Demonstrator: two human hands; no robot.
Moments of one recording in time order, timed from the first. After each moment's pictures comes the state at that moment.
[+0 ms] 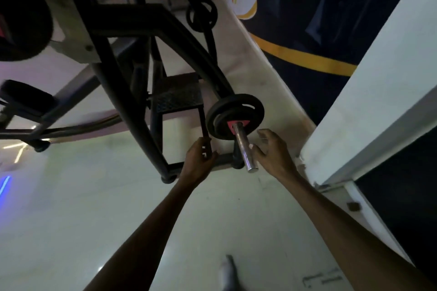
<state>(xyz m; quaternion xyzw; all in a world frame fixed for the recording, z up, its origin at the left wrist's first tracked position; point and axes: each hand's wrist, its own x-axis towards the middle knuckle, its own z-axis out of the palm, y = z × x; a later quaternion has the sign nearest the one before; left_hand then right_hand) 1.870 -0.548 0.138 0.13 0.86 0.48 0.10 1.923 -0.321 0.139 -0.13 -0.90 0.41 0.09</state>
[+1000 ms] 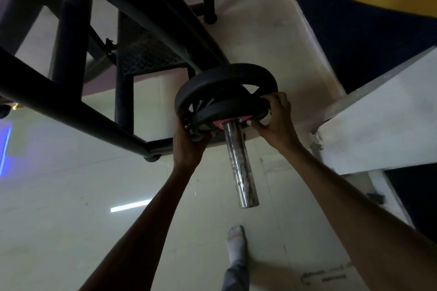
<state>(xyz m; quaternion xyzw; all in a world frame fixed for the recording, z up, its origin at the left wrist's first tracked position) 1.665 -0.434 -0.079 0.02 0.86 0.51 0.04 1.686 -0.186 -0.086 -0.09 -0.89 0.43 0.11</state>
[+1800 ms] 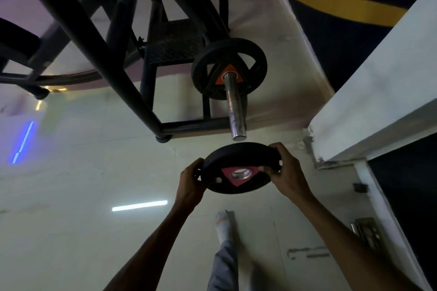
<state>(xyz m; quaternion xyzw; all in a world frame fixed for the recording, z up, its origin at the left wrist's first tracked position) 1.958 -0.494 -0.050 0.02 0.87 0.48 0.13 1.991 -0.224 -0.033 -0.08 -0.86 0.50 0.01</state>
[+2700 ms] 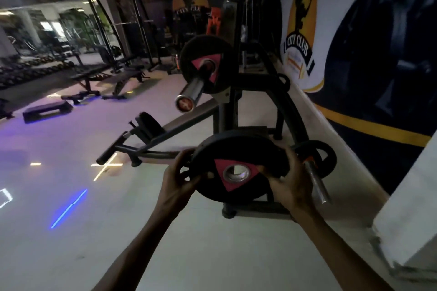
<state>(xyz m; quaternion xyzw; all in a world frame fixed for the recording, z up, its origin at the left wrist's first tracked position) 2.084 -0.866 0.311 0.14 0.80 0.56 -0.18 2.091 -0.603 0.305 0.07 -0.78 0.57 0.24</state>
